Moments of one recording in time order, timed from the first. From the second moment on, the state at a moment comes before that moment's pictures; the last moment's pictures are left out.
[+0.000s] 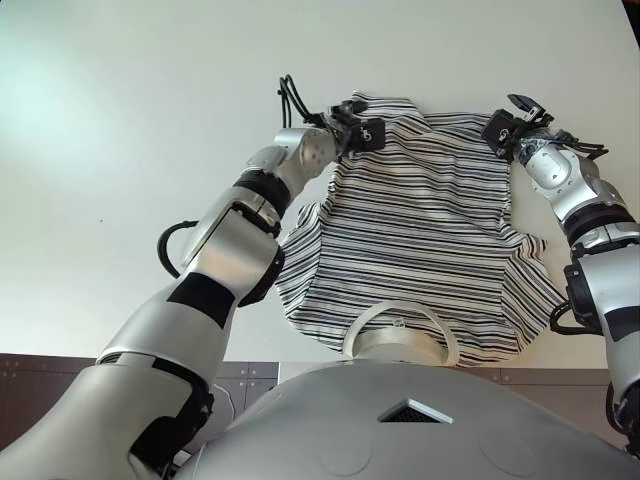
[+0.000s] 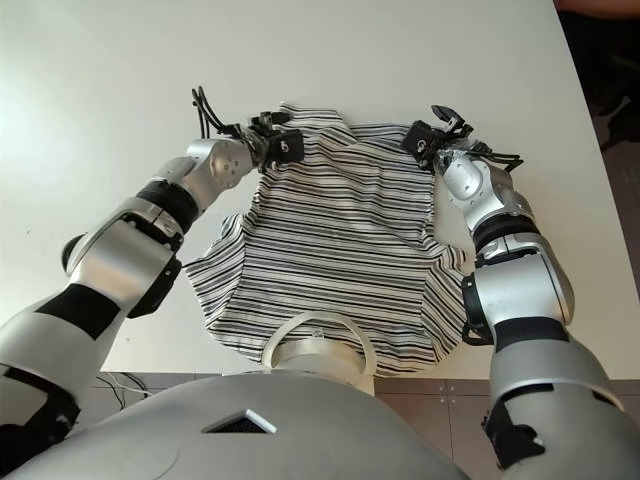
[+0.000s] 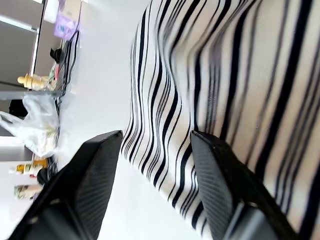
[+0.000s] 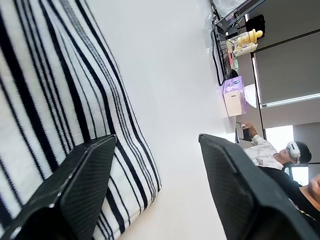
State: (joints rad) left arm -0.92 0.14 -0.55 1.35 0.61 -0.33 -0.19; right arm -0.73 -0.50 0.38 1.28 -0.53 -0.43 0.07
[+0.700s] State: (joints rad) left arm -0.88 0.21 -0.44 1.36 0.58 -0.28 -0.06; right arm -0.95 -0.32 0.28 1.35 -0.49 -0.29 -0.14
